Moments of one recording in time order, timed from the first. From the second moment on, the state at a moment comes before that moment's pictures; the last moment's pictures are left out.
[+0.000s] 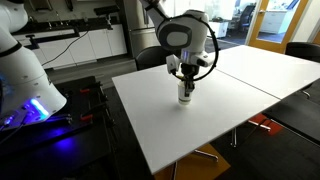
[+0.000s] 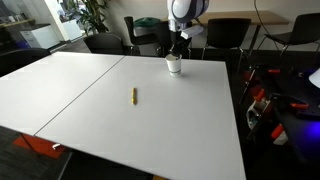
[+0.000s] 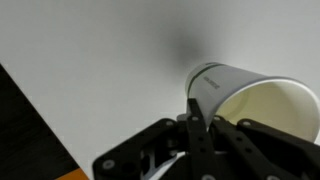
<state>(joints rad) -0.24 0.67 -0.09 -1.95 0.11 2.59 0.08</state>
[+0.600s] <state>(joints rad) -0.14 0.48 -0.05 -2.02 0.09 2.50 0.07</state>
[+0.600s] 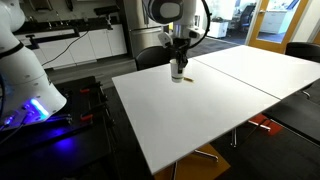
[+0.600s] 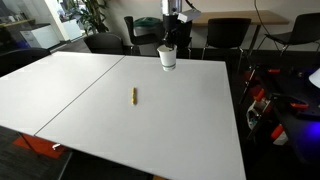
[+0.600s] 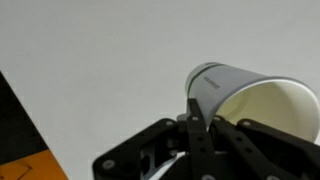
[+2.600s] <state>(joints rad) 0.28 0.70 0.08 -1.84 -0.02 2.62 0.15</state>
